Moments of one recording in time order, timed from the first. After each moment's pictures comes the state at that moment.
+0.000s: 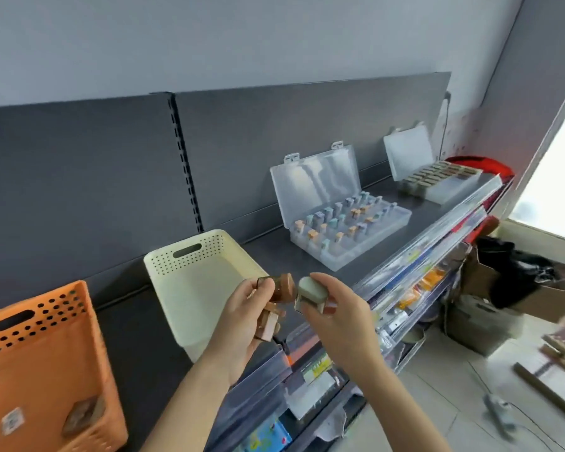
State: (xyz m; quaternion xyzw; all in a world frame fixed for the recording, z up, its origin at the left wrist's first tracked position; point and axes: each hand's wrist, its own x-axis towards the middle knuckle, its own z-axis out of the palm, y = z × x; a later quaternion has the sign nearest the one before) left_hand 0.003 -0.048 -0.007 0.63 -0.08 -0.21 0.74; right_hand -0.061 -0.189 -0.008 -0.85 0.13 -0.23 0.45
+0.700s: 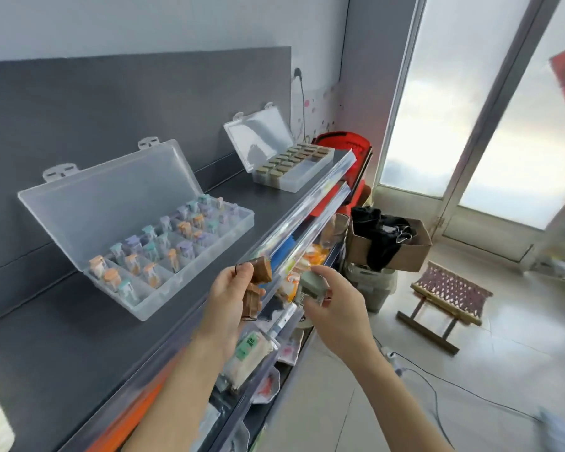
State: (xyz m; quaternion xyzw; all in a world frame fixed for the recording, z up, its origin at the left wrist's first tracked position) left_hand 0.004 -0.387 -0.039 0.64 -0.13 -0.27 0.71; right_hand -0.123 -0.499 -0.036 -0.81 0.31 -0.26 0.42
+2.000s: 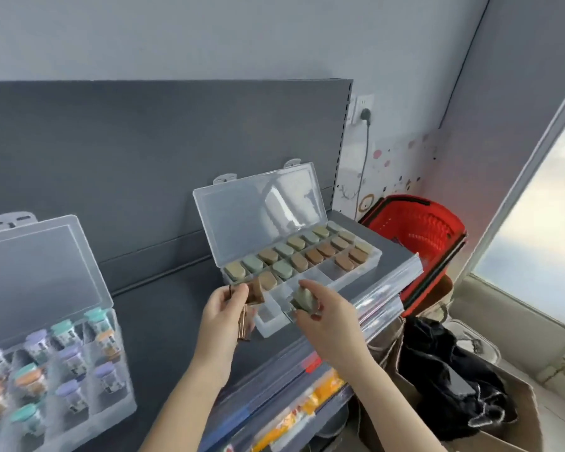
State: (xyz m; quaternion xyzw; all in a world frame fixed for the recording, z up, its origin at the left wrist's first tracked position) left_hand 0.238 -0.767 -0.038 0.62 0.03 -0.10 0.78; right_hand 0.176 -0.921 -0.026 -0.89 0.12 -0.14 0.41
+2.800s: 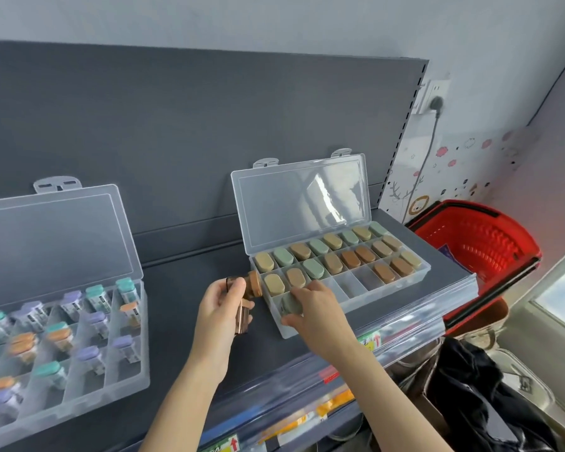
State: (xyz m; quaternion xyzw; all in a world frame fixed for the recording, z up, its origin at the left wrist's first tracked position) left_hand 0.251 -0.755 -0.055 0.65 0.09 0.00 0.76; right_hand 0.248 -0.910 -0.049 -0.97 -0.01 0.00 0.23
